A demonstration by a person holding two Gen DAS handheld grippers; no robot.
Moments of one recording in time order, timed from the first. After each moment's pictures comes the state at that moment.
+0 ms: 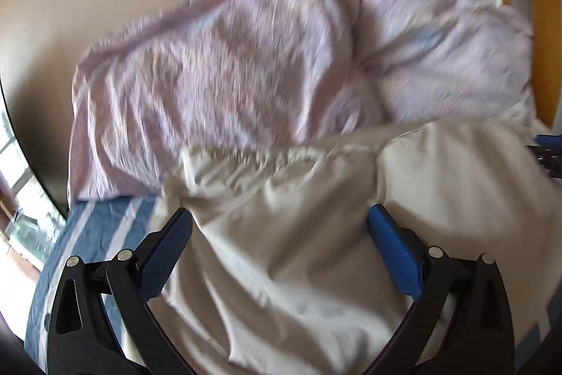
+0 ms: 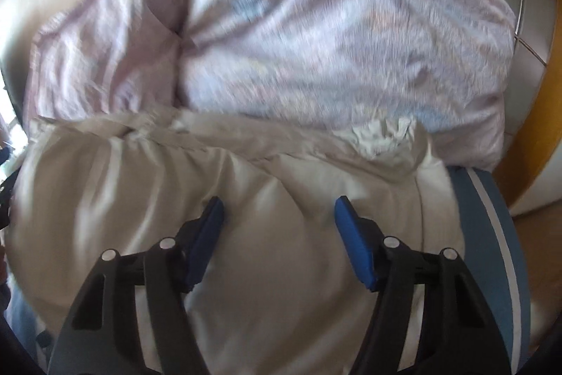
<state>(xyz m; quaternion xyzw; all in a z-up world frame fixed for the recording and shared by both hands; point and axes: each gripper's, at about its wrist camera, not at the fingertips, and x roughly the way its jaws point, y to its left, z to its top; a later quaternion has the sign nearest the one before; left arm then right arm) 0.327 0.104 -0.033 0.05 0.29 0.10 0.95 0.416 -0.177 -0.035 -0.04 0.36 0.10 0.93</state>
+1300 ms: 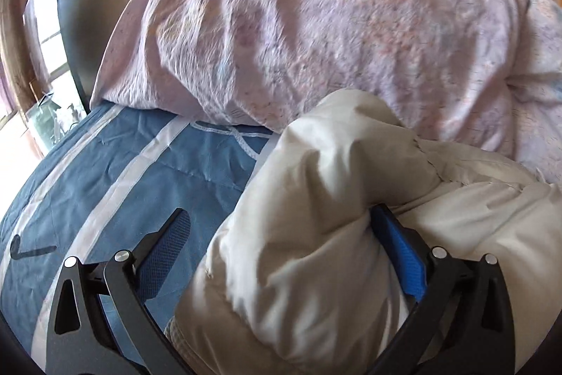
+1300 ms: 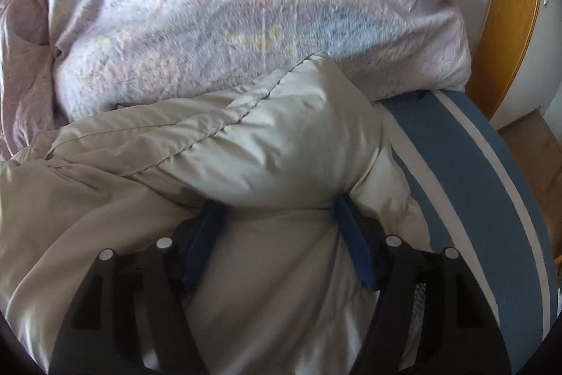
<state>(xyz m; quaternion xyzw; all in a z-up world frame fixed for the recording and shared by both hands) 0.366 0.206 -0.069 -0.11 0.34 0.23 0.90 0.476 -0.247 -0.085 0.05 0.41 -0.01 0.91</state>
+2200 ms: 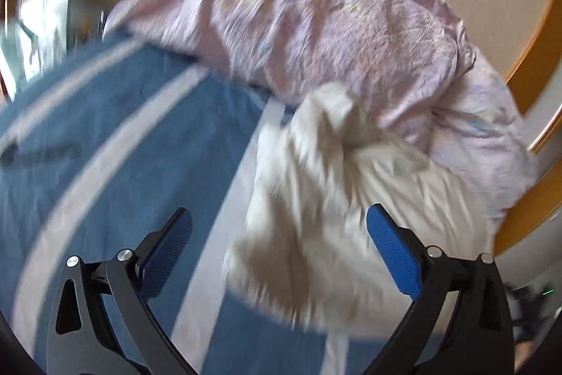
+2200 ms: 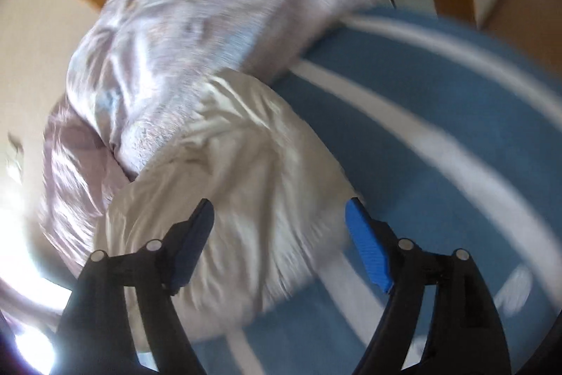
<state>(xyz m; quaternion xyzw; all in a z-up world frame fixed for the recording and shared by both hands) 0.216 0.243 -0.063 -0.30 0.32 0.09 0.89 0.325 -0.356 -0.092 0.41 0.40 0.03 0.82</state>
